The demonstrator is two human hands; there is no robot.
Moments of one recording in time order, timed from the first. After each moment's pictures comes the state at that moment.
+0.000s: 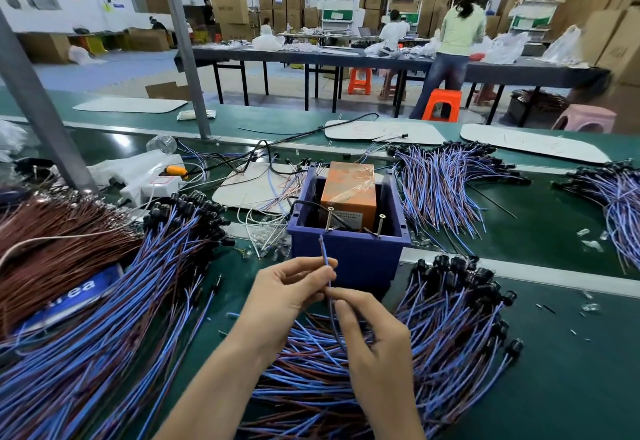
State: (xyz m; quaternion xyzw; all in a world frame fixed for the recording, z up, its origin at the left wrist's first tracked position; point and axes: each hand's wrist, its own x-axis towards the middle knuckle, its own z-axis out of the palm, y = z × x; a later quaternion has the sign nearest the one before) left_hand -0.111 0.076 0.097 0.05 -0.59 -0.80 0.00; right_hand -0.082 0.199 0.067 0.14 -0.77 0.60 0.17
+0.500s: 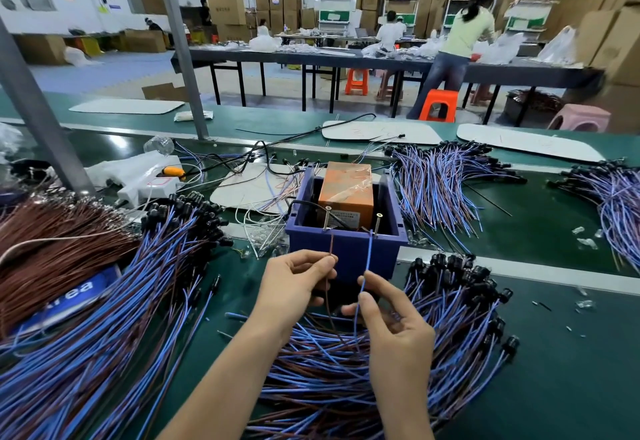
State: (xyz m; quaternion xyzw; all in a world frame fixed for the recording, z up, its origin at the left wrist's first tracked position) left_hand -0.126 0.086 0.096 0.11 -0.69 -0.72 0.04; right_hand -0.087 0.207 0.064 -0.03 -0.65 0.75 0.14
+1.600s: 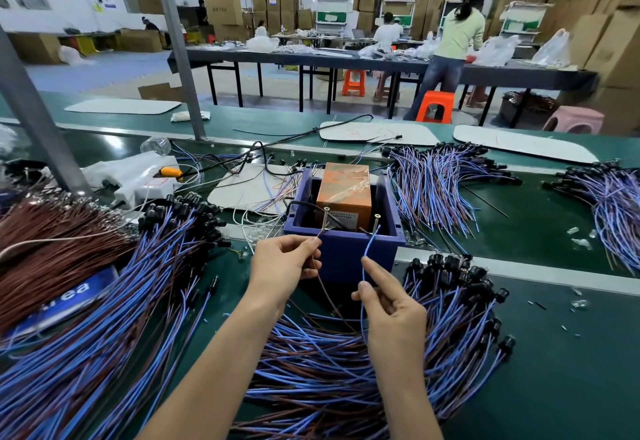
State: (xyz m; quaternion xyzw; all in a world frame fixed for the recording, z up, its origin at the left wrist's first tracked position) left_hand -0.152 0.076 0.102 0.14 -0.67 -0.72 0.08; right_hand -0.109 0.209 0.068 -0.01 -0.67 0.74 0.13
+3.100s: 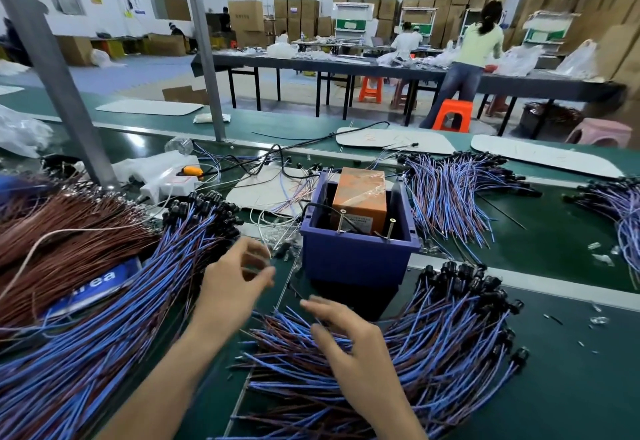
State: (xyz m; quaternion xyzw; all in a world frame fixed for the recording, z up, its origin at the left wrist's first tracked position) left_hand -0.110 0.004 0.083 0.07 -0.86 -0.46 0.19; right_hand -0.088 0.192 0.057 0.22 -0.82 0.53 -0.02
